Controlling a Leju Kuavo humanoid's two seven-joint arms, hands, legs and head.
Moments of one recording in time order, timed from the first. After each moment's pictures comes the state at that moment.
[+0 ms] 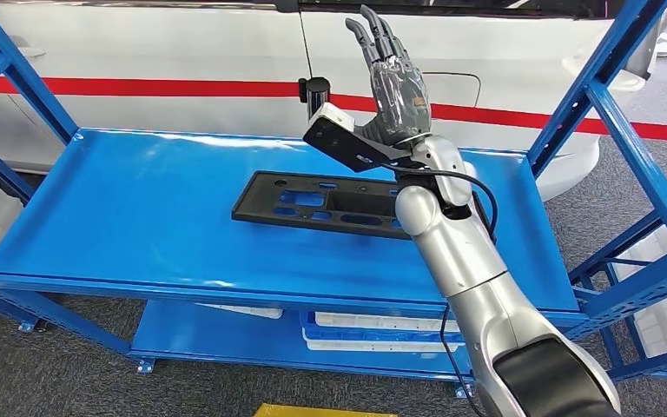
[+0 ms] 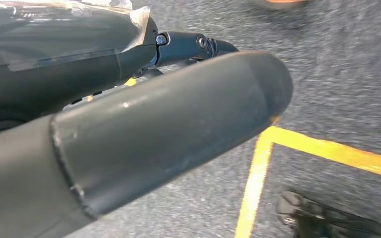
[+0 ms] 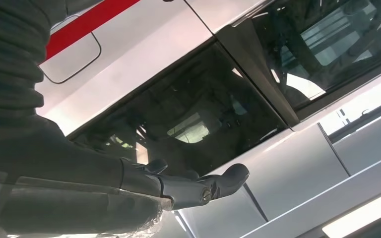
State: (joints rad) left arm -0.06 -0.10 0.49 -0.20 -0.40 0.31 0.11; right arm -0.86 0.09 0.41 -1.12 0.85 -0.27 -0.14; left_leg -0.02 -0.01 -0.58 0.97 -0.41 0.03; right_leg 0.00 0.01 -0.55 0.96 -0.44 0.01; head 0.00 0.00
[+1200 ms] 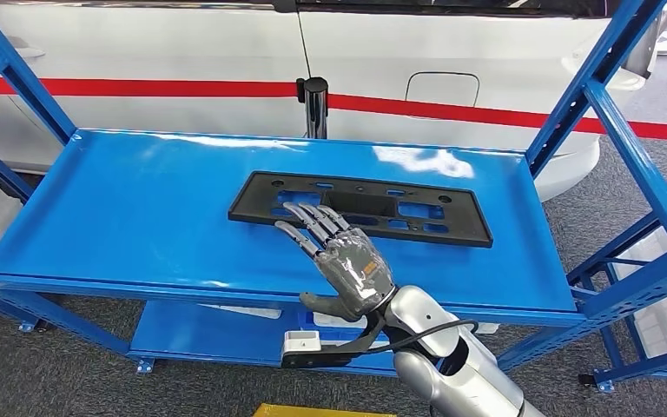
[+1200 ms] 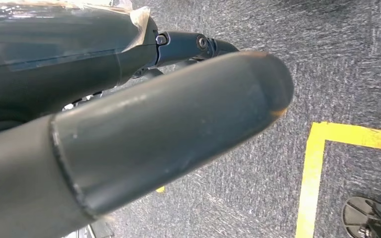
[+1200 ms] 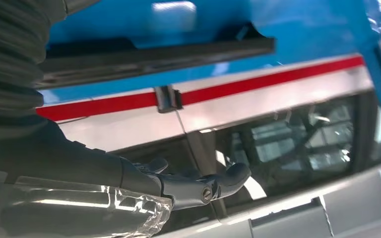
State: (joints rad) left arm -0.05 -0.12 0.45 -0.19 -0.50 0.29 0.24; right arm -0.40 -0.16 0.79 -1.59 0.97 -0.16 -0.09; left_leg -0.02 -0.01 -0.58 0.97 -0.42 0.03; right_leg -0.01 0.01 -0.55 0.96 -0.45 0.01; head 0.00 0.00
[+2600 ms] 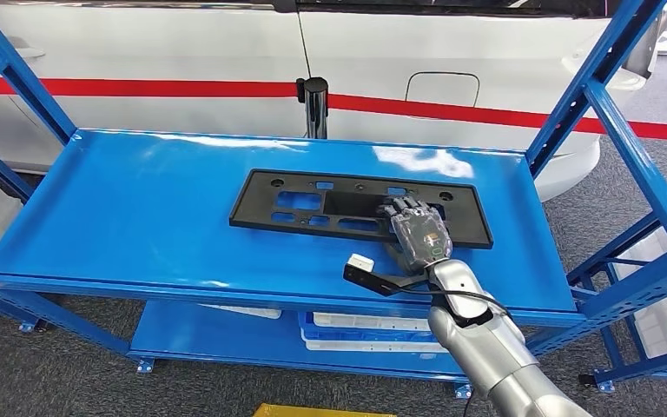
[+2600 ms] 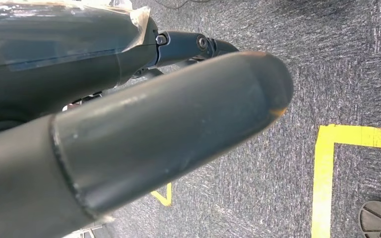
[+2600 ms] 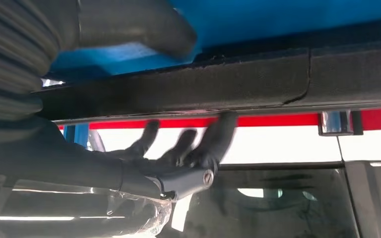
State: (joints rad) left arm -0.04 -0.12 0.45 -0.19 -0.58 0.28 0.24; right arm -0.49 -0.15 0.55 -1.07 1.14 -0.36 0.02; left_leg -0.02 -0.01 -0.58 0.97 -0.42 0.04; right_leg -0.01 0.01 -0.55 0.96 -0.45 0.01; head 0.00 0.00
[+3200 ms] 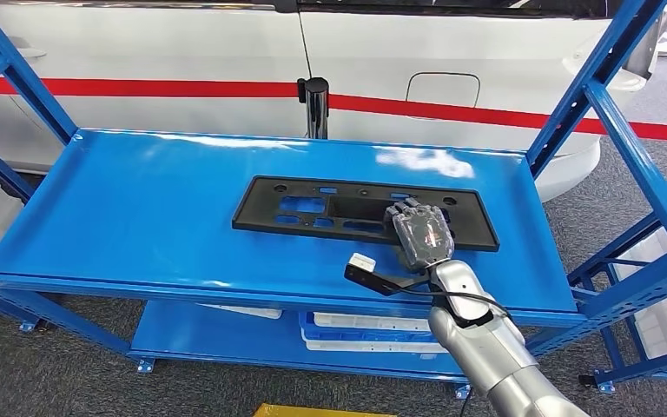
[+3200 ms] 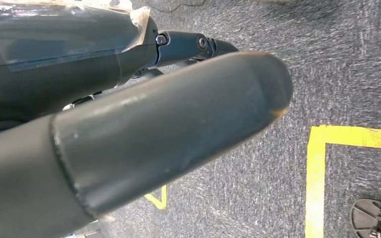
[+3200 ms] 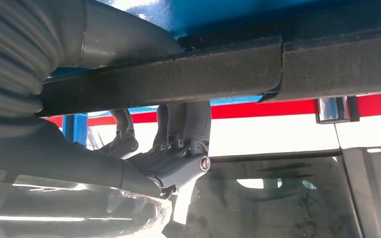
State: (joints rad) left arm -0.04 -0.11 0.45 -0.19 -0.59 0.27 0.21; right arm -0.48 -0.15 0.53 -1.07 1.14 -0.40 0.00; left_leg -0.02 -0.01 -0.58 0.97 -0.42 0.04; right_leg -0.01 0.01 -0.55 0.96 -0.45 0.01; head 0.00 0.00
